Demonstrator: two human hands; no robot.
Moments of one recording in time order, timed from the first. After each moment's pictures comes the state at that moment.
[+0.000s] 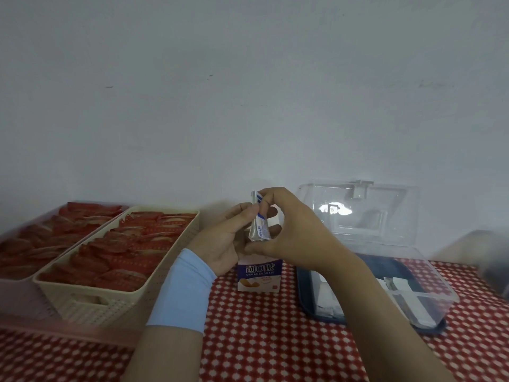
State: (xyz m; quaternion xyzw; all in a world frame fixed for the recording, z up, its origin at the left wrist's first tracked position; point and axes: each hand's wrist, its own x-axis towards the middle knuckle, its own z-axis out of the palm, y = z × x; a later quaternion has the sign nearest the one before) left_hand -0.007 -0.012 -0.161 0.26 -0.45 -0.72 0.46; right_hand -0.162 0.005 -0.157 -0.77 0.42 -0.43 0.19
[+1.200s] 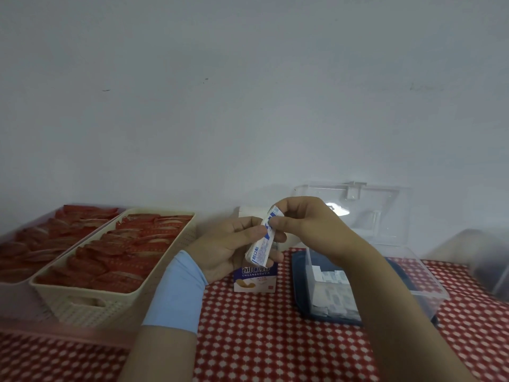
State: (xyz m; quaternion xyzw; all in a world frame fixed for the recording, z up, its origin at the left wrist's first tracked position) left_hand -0.003 -0.012 -0.168 0.27 -0.58 -0.68 0.35; right_hand -0.192 0.012 -0.139 -0.70 0.47 -0.42 0.35
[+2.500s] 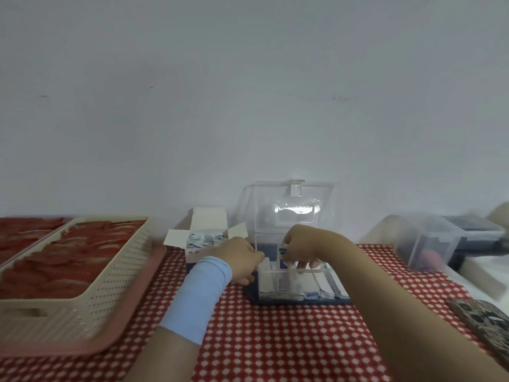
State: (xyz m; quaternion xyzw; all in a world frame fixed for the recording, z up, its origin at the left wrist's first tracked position) left_hand -0.100 0.000 -0.192 0.55 -0.73 -0.37 0.14; right_hand -0.276 0.014 -0.168 -0.63 0.73 -0.06 0.26
